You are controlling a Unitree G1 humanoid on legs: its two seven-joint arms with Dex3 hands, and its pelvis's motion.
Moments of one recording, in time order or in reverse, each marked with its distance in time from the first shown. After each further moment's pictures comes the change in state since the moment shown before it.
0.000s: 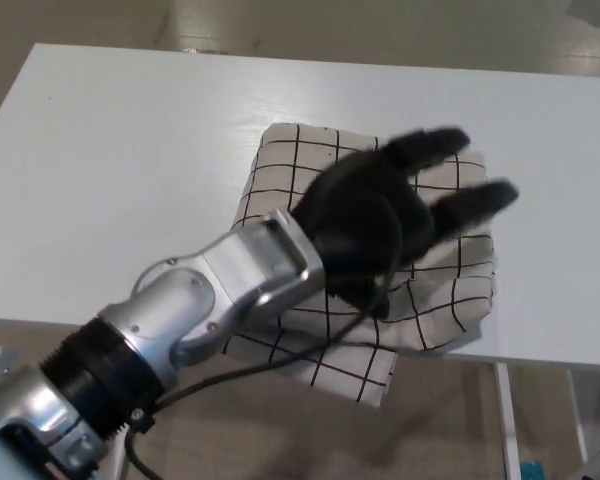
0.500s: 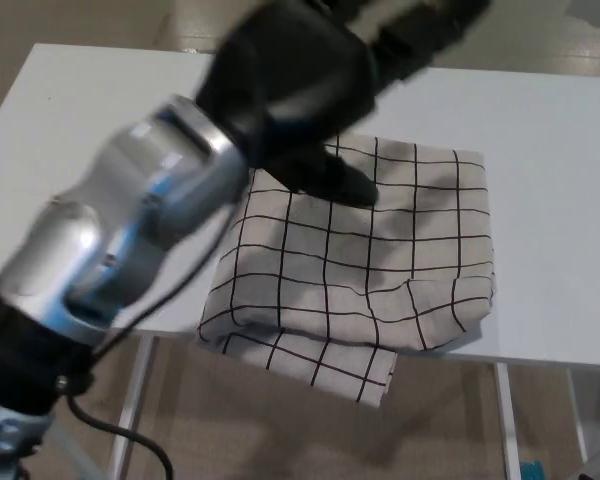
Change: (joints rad) left_arm 0.015 0.093 0.348 -0.284 -0.237 0.053 -0.159; right_arm -0.005 0.000 -0.002 0.002 -0.001 0.000 0.009
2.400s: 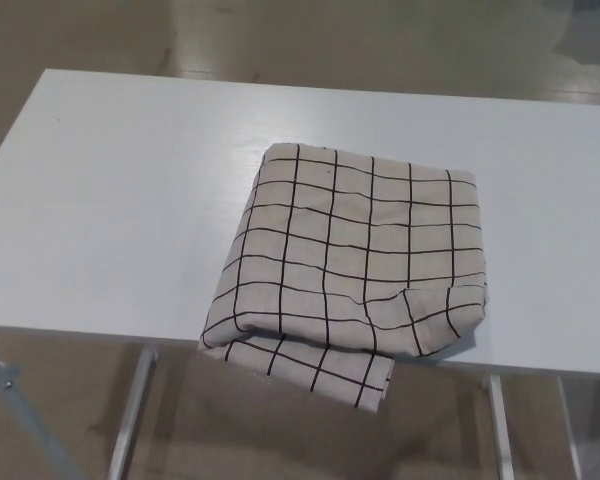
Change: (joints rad) left_arm 1.214 -0.091 0.643 0.374 -0.735 -0.062 -0.428; right_arm 0.031 -0.002 0.002 0.048 -0.017 0.001 -0.002
